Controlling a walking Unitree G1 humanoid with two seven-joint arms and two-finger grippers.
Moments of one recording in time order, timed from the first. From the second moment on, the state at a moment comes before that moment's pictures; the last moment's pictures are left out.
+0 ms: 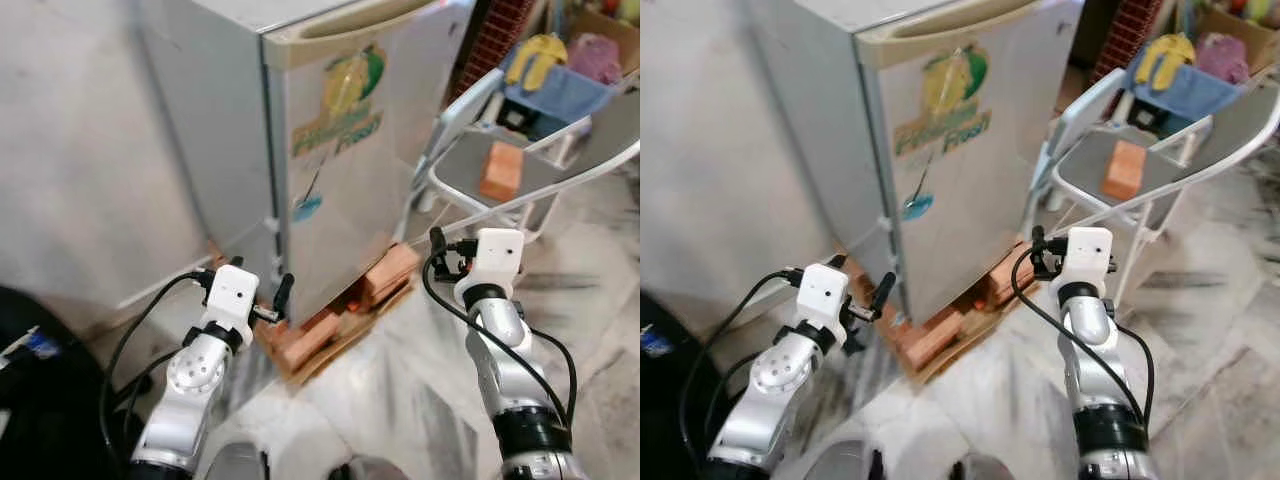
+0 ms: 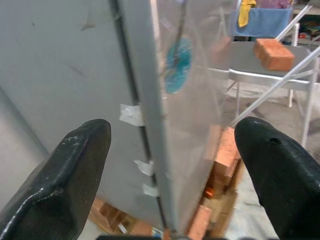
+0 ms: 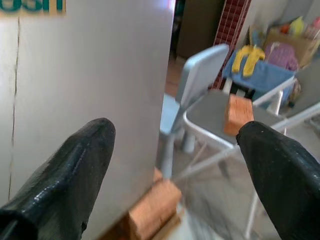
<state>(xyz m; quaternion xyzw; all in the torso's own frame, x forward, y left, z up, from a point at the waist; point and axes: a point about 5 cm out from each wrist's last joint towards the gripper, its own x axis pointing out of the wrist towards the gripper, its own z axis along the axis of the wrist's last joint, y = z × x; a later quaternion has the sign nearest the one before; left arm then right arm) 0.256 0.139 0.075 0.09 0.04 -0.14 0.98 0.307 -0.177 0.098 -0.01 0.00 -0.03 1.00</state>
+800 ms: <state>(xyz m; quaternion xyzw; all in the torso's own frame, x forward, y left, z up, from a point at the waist) 0.259 0.152 0.075 0.09 0.05 -0.11 0.99 0.294 -0.180 0.085 -0.02 0.03 -0.01 1.00</state>
